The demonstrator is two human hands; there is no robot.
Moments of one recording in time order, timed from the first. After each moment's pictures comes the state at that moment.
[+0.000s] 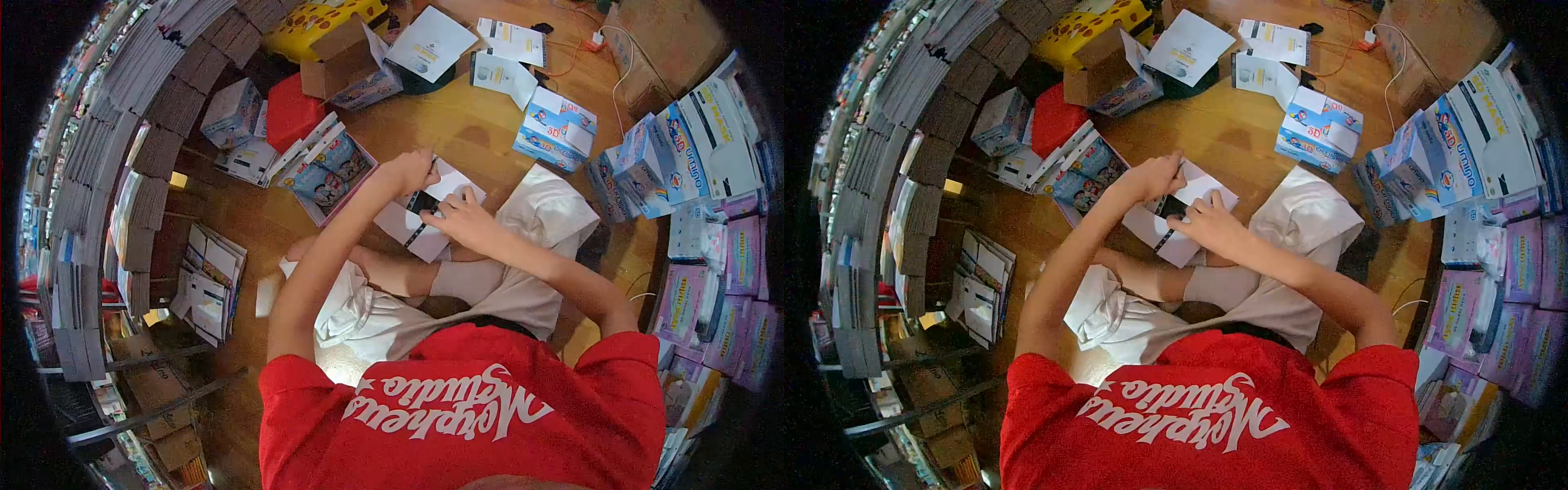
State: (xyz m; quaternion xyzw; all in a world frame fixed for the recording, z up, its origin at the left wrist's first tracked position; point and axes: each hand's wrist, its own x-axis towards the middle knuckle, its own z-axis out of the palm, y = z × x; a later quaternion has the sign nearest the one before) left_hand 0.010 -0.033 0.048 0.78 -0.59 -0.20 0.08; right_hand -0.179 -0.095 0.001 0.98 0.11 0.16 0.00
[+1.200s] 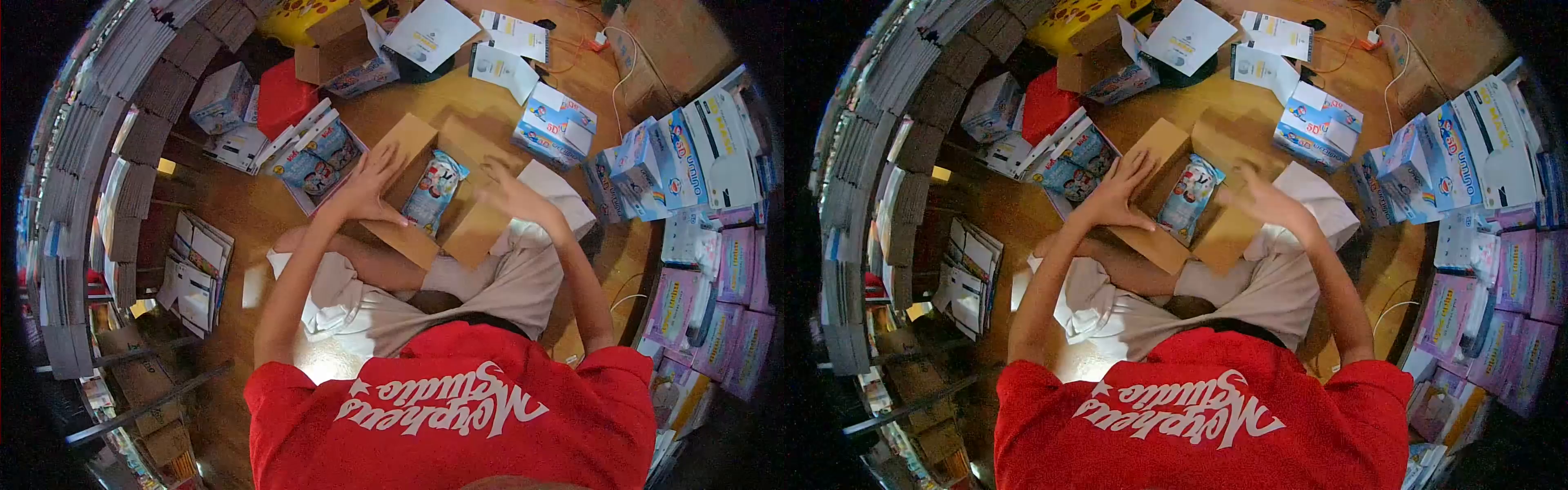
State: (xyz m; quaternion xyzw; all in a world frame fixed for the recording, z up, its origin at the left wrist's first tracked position) left_hand 0.023 0.053 0.029 0.72 -0.68 -0.09 0.14; right_hand -0.211 -0.185 0.008 0.89 -0.12 0.01 -0.45
